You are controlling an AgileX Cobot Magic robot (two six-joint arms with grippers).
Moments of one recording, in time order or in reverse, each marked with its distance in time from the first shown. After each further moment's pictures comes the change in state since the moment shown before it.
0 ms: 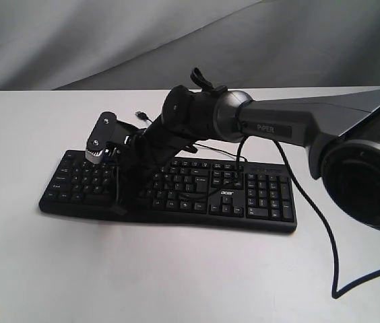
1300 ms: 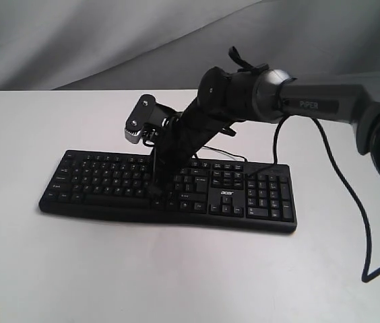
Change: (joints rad) left arm 0.000 0.000 0.000 0.000 0.000 0.000; right arm -0.096 -0.097 0.112 -0.129 -0.013 0.108
